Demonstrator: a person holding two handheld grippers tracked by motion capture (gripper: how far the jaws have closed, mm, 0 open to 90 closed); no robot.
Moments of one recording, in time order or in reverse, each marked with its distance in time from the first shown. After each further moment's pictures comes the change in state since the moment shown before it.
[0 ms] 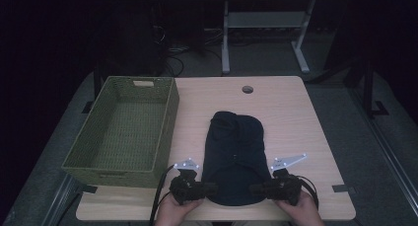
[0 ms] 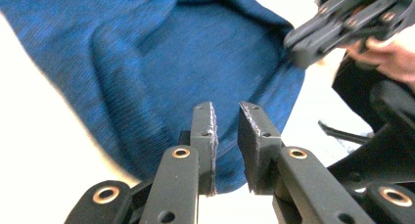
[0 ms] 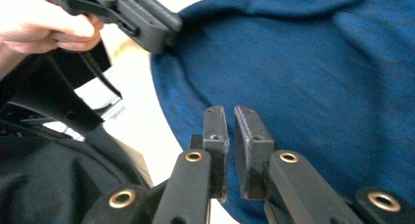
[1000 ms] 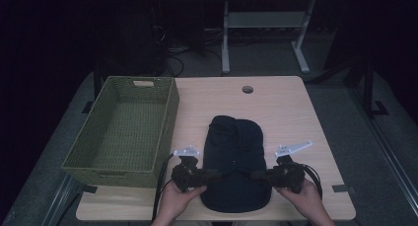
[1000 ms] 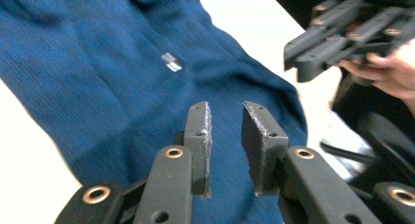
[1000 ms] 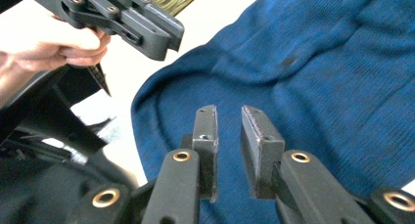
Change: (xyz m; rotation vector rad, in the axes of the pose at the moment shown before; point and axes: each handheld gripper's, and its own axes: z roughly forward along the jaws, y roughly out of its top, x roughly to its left) left arm 0.005 0.042 -0.001 -0.066 0.015 0.011; right arm -0.005 0.033 -0.017 -0.042 0.001 0.005
